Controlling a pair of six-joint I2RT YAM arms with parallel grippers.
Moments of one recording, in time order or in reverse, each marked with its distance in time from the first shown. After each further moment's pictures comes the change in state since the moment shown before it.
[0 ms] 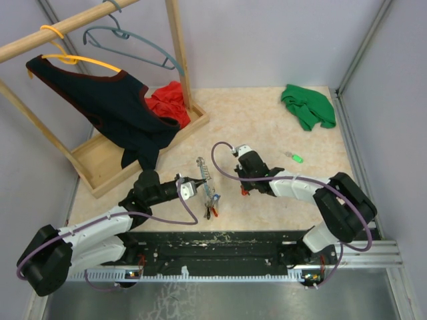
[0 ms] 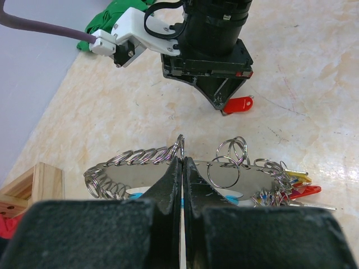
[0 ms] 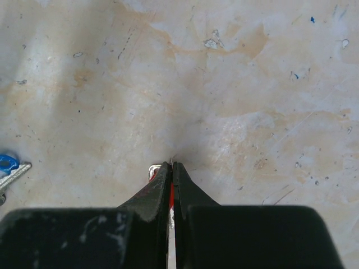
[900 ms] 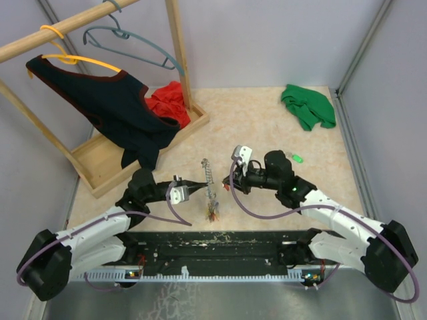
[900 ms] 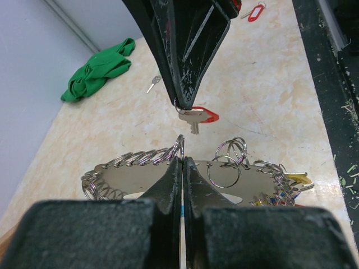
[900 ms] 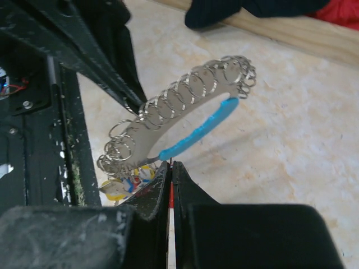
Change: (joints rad) left arm 0.053 -0.031 0.000 0.038 0.228 -0.004; right arm 0.006 -0.463 -0.100 0.188 -0.645 -0.281
